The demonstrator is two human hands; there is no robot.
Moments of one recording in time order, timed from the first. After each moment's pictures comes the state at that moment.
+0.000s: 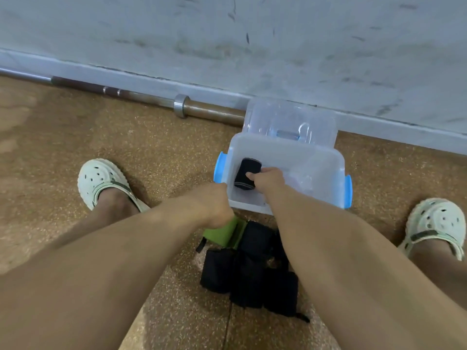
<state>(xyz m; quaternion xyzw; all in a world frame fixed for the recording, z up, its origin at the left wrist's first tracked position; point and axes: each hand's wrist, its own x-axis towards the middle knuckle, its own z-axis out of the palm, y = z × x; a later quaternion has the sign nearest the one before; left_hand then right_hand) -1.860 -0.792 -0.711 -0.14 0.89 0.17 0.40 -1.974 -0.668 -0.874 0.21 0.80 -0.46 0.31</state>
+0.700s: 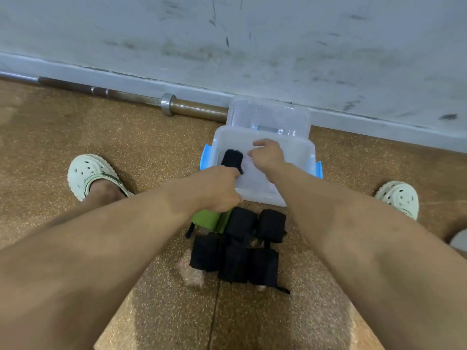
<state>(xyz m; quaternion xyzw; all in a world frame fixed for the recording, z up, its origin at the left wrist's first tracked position) -1.847 -0.755 -0.668 -0.04 0.91 0.21 0.36 -1.981 -0.635 -0.804 0.10 0.84 -0.47 0.24</state>
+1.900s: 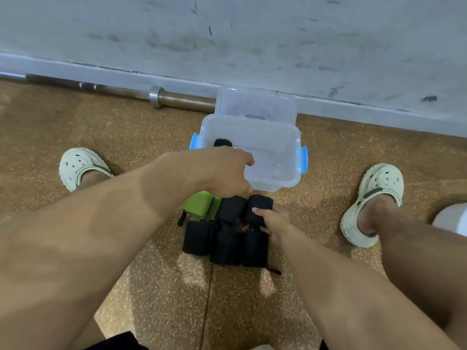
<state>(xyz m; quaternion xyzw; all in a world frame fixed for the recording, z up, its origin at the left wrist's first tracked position) -1.841 -0.716 -0.622 0.03 0.91 0.17 0.37 -1.824 -0.531 -0.882 0.36 0.66 -0.58 0.32</state>
